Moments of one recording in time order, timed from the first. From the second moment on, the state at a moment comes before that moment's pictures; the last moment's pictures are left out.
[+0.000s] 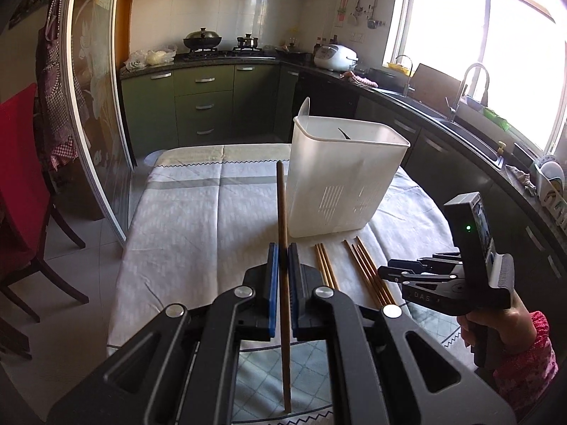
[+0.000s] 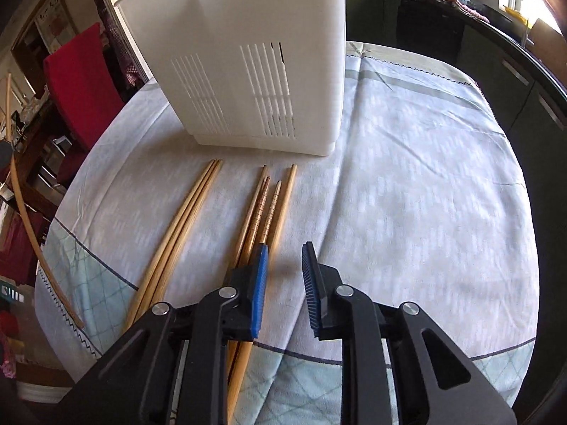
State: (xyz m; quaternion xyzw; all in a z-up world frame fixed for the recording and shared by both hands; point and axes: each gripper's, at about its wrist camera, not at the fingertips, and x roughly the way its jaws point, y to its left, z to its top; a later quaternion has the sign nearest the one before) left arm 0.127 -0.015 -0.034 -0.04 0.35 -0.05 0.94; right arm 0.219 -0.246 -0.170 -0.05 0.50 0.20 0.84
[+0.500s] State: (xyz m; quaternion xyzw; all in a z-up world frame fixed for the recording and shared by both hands) left arm 0.113 -0.012 -0.029 -0.04 0.33 -0.07 0.94; right arm 0.247 -0.207 -0.176 -0.07 0.52 0.18 0.83
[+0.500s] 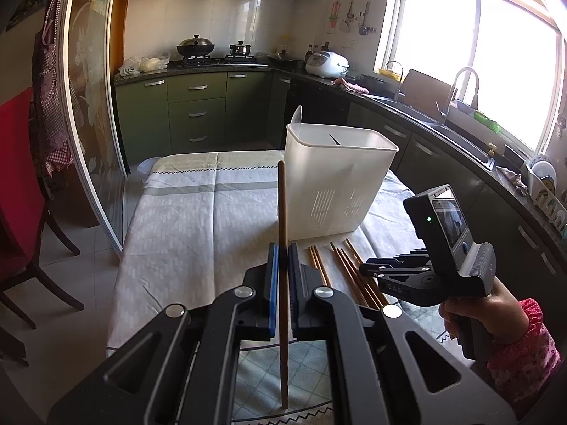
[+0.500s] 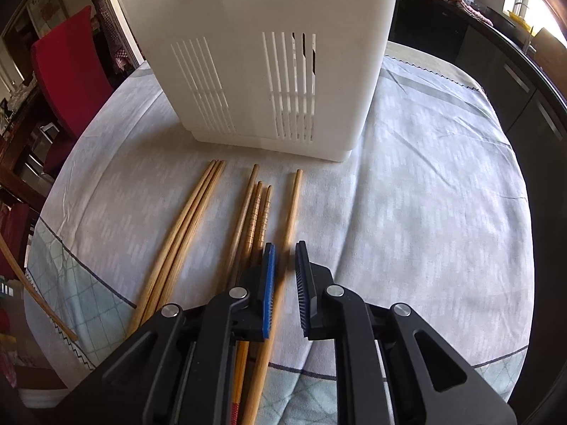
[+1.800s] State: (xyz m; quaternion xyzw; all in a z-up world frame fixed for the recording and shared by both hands) left arm 0.098 -0.024 -0.004 -0.01 0.31 -0.08 0.95; right arm 0.138 -0.288 -0.034 0.03 0.31 0.26 0.92
